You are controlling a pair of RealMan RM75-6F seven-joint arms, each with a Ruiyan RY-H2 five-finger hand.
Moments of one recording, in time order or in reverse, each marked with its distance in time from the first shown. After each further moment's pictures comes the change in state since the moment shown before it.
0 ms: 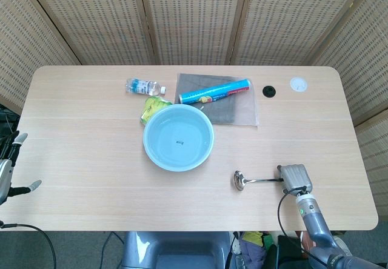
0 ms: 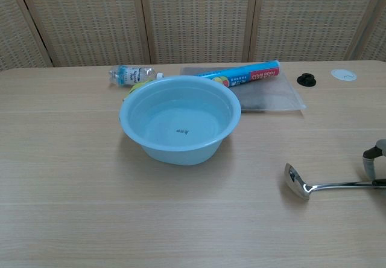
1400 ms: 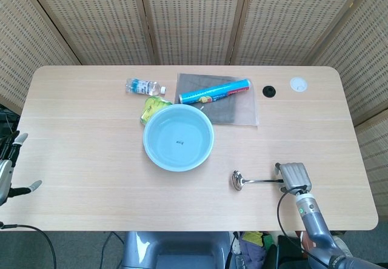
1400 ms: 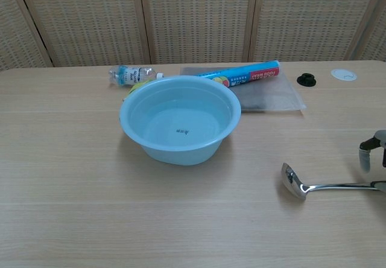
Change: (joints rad) left arm 0.008 0.002 0.002 -0.007 0.021 0.015 0.002; right arm -0.005 0.031 0.027 -0.090 0.014 0.026 0.004
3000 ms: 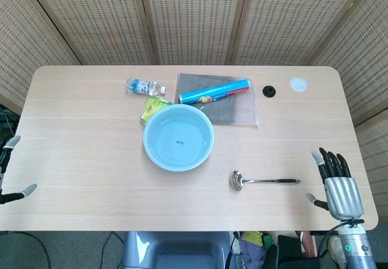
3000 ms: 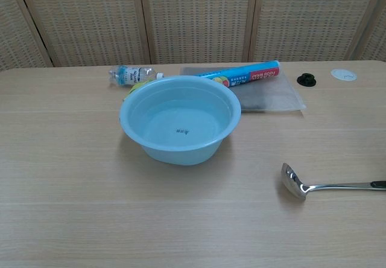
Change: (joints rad) left arm 0.048 0.047 0.032 0.009 0.122 0.077 -0.127; right arm -0.256 0.296 -0.085 -0.306 -0.347 0.527 0.235
